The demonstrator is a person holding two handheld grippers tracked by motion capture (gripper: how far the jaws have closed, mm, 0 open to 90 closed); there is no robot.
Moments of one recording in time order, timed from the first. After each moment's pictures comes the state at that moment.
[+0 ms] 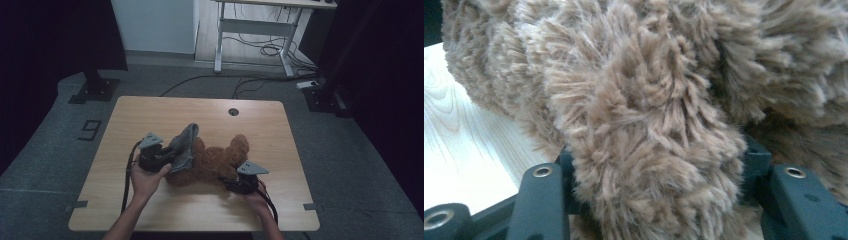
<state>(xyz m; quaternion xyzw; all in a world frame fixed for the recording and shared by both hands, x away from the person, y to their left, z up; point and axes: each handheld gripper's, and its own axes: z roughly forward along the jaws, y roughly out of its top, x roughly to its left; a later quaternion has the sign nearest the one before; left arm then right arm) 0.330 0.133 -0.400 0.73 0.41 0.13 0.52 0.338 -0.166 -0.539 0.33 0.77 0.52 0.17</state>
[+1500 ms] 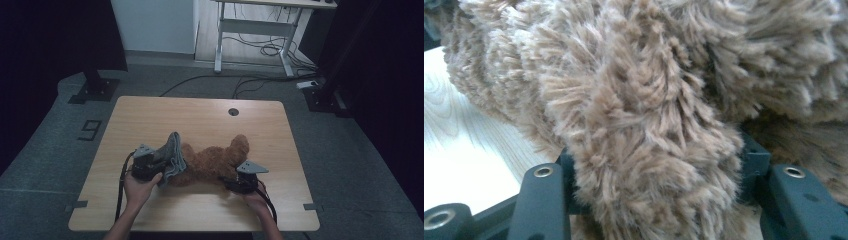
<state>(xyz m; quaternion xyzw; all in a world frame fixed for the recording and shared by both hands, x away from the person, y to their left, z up) 0.329 0.183 -0.462 0.74 0.48 0.13 0.46 0.339 -0.165 -0.539 0.35 0.76 0.52 0.16</state>
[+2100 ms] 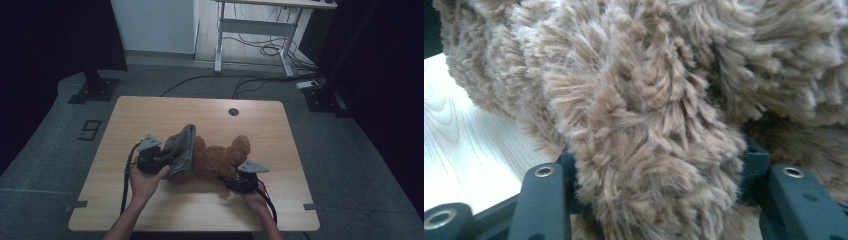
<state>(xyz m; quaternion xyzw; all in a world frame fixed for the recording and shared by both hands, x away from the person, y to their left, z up) 0.329 0.134 -0.407 0.74 0.41 0.13 0.52 0.340 -0.166 -0.539 0.36 0.76 0.52 0.16</state>
